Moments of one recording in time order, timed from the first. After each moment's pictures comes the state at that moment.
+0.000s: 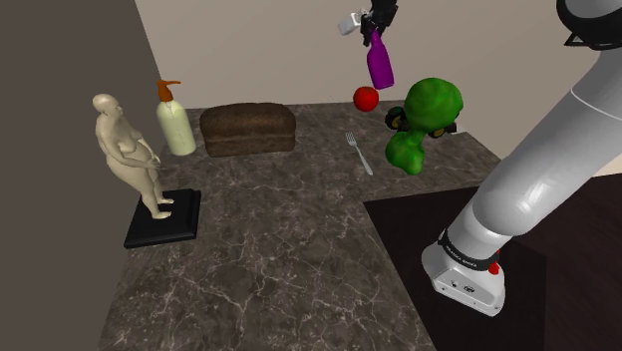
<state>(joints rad) -0.17 -0.09 -0.28 -1.79 -0.17 1.97 -0.20</state>
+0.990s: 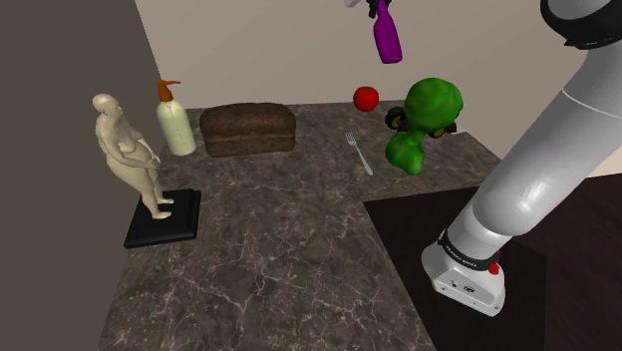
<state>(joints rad) -0.17 -0.04 -0.28 -1.52 -0.15 1.76 -0.24</state>
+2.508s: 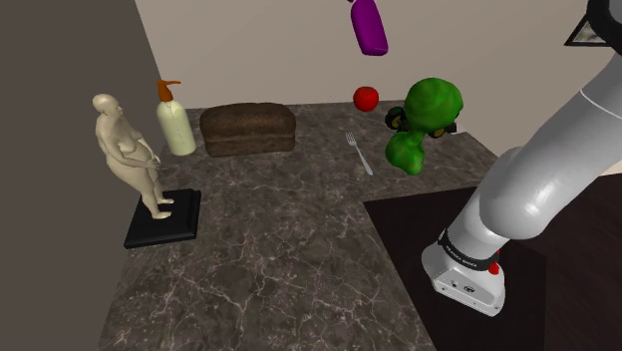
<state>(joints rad) -0.03 -0.15 -0.11 -1.49 -0.23 1.57 0.04</state>
